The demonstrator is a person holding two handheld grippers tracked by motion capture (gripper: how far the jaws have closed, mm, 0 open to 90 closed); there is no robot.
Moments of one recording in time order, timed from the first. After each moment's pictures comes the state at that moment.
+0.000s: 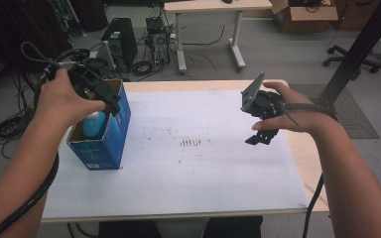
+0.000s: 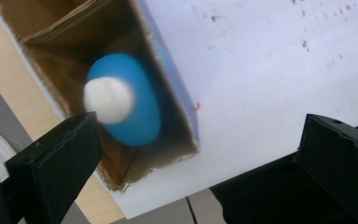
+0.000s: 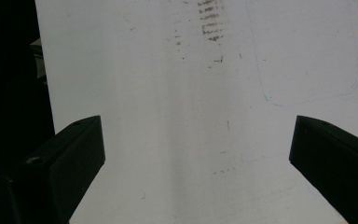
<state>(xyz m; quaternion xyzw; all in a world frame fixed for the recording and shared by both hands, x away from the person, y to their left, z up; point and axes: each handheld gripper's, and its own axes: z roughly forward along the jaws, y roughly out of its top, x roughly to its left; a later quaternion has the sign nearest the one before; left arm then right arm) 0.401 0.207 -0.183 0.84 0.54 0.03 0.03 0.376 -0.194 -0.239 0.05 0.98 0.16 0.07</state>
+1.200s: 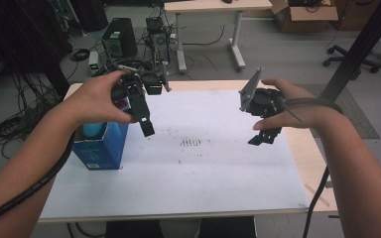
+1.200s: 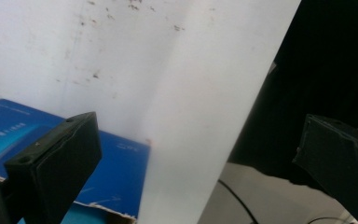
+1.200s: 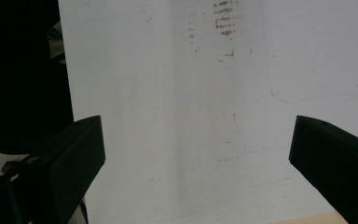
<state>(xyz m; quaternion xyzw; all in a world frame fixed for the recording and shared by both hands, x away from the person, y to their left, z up) 0.381 0.107 -0.183 0.98 0.19 -0.03 0.02 0.368 -0.186 -0.218 0.03 0.99 0.13 0.06</state>
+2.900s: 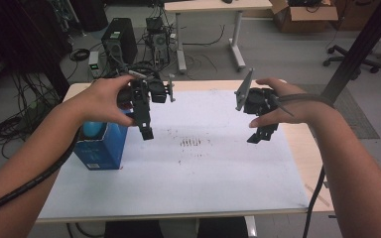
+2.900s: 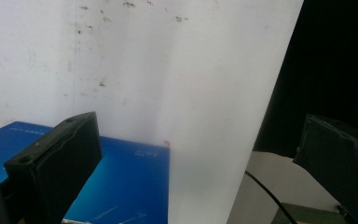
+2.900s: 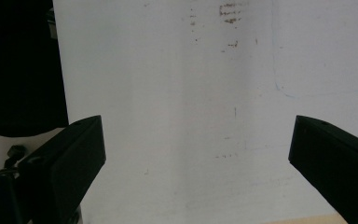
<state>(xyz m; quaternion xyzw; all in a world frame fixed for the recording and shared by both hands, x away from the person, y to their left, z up) 0.388 0.103 -0.205 0.99 0.12 -0.03 0.00 0.384 -0.180 -0.230 0.02 0.99 0.10 0.04</state>
